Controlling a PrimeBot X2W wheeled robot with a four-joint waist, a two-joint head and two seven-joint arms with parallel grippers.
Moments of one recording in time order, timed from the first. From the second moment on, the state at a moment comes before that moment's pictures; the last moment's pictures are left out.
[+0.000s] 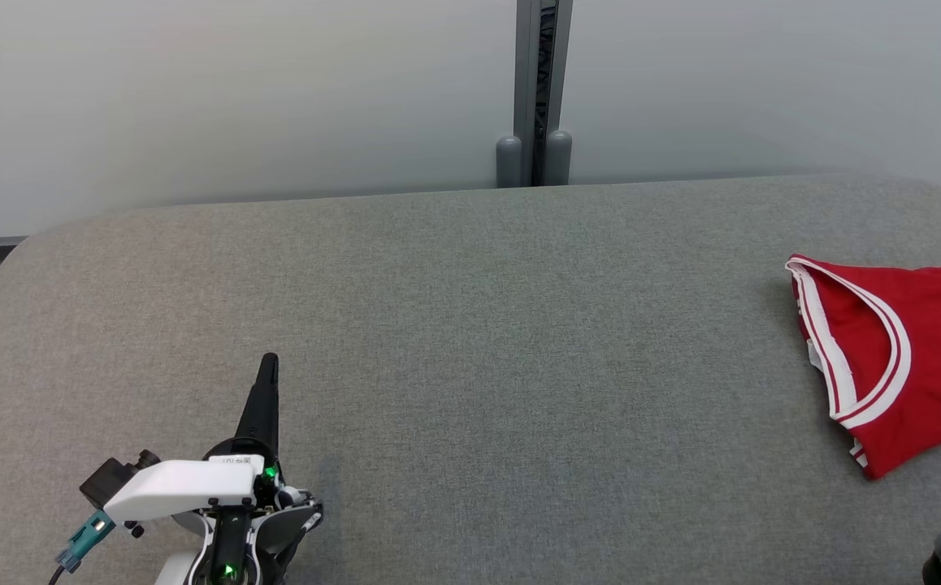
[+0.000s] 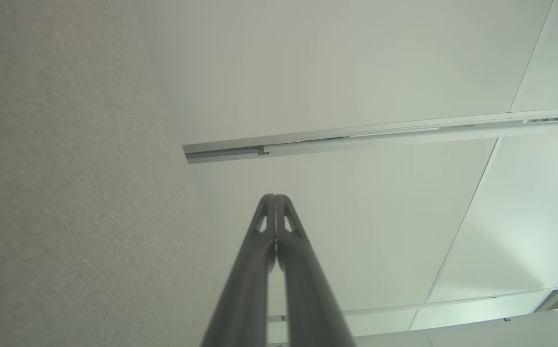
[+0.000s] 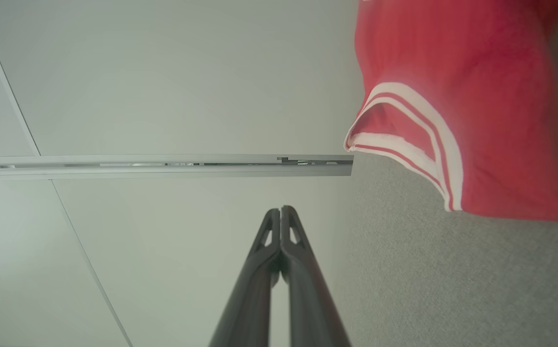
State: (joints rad) left arm -0.17 0.05 -0.19 0.29 -1.66 -0.13 -0.11; right arm -0.10 -0.05 -0.41 0.25 1.59 0.13 0.34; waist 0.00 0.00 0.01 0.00
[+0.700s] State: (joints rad) left arm -0.17 0.05 -0.19 0.29 -1.66 -0.13 -0.11; right arm -0.10 -0.05 -0.41 0.25 1.59 0.13 0.34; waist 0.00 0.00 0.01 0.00
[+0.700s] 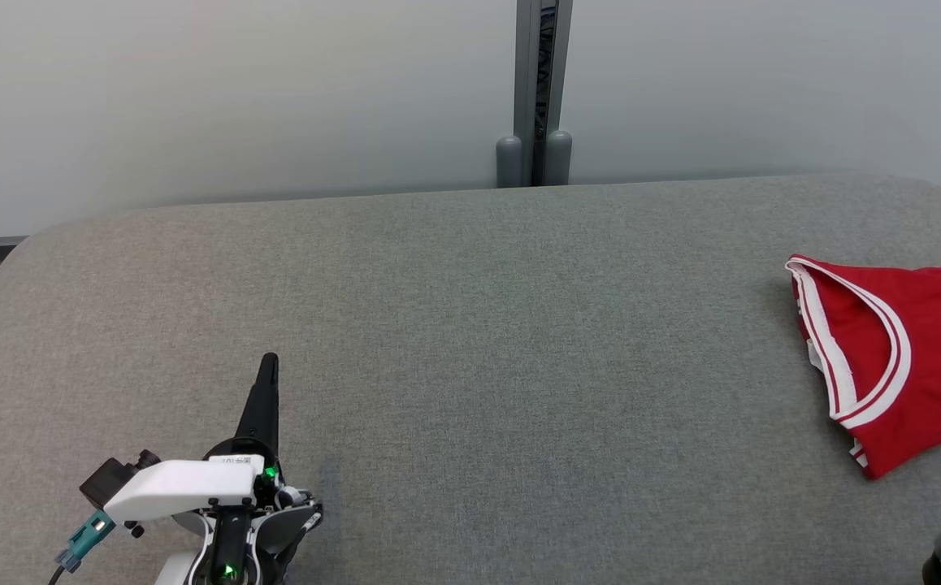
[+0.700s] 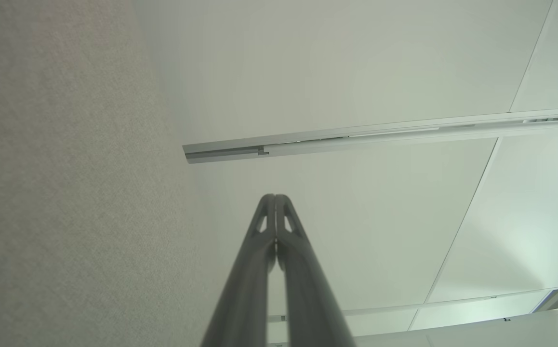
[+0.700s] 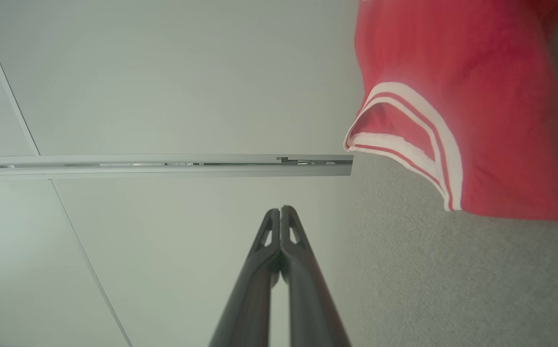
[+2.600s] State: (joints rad) left arm -0.17 0.05 -0.19 0.29 -1.66 -0.13 -0.11; right arm -0.10 -0.05 -0.42 0.25 1.58 0.13 0.34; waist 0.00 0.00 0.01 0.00
